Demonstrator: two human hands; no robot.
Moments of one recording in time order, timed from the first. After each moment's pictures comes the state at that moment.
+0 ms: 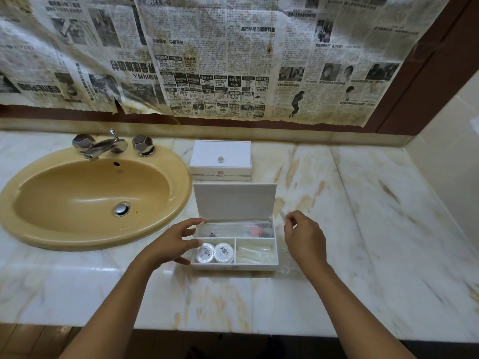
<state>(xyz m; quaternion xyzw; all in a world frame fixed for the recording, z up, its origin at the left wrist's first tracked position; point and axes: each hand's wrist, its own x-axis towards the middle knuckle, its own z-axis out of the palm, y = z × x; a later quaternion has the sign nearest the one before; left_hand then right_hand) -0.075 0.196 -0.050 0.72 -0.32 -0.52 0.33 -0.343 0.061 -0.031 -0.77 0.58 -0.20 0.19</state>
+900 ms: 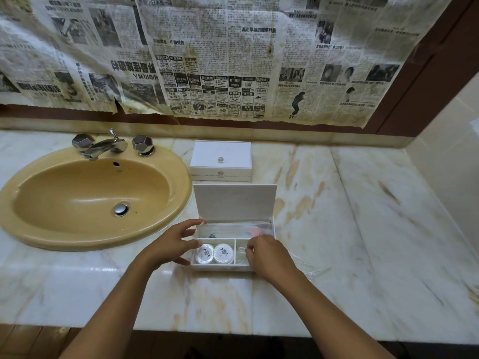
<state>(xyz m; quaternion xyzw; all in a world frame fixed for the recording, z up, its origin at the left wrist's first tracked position) -0.075 0.196 -0.050 0.72 -0.32 -0.51 0.33 -0.301 0.102 -0.042 -0.87 0.44 0.01 0.23</state>
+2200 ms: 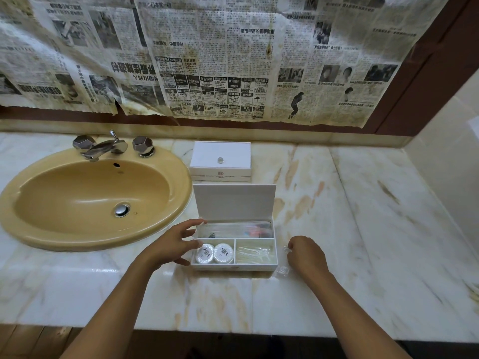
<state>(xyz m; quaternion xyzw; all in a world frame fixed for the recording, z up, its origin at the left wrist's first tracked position) -0.075 0.196 -0.050 0.72 -0.32 -0.52 0.33 -0.364 0.059 -0.070 -0.79 0.58 0.05 0.20</state>
